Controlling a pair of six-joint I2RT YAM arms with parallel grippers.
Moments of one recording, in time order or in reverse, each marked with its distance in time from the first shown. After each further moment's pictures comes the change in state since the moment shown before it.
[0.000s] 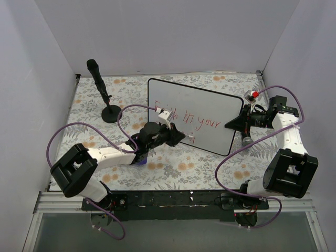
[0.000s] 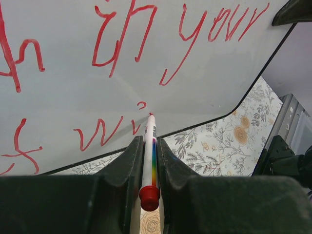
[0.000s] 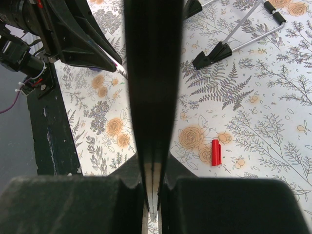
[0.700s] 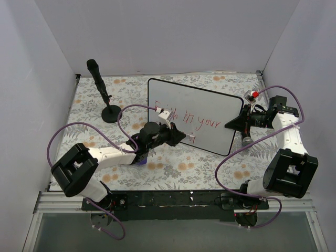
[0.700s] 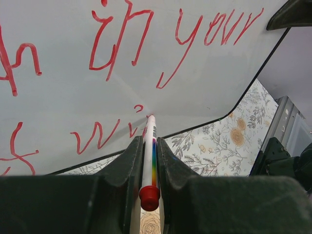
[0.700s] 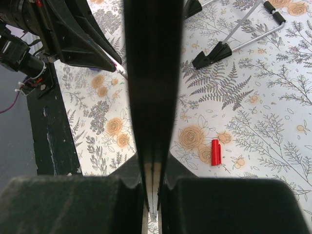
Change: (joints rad) left arm 0.000 0.003 0.001 0.023 0.000 -0.010; right arm 0.000 0.000 0.000 0.000 0.000 0.000
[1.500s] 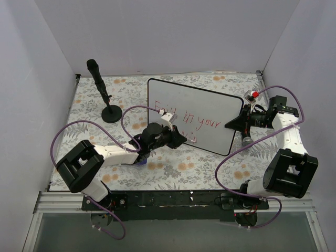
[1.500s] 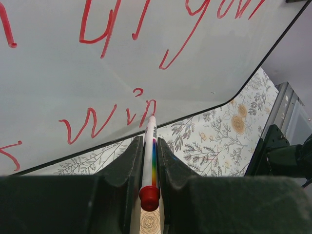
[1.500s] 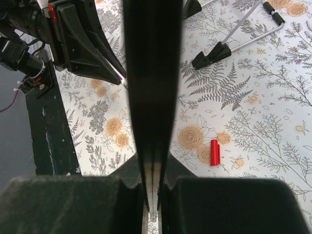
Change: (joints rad) left arm 0.000 0.061 0.000 0.007 0.050 -0.022; right arm 0.000 0.000 -0.001 0.003 0.000 -0.003
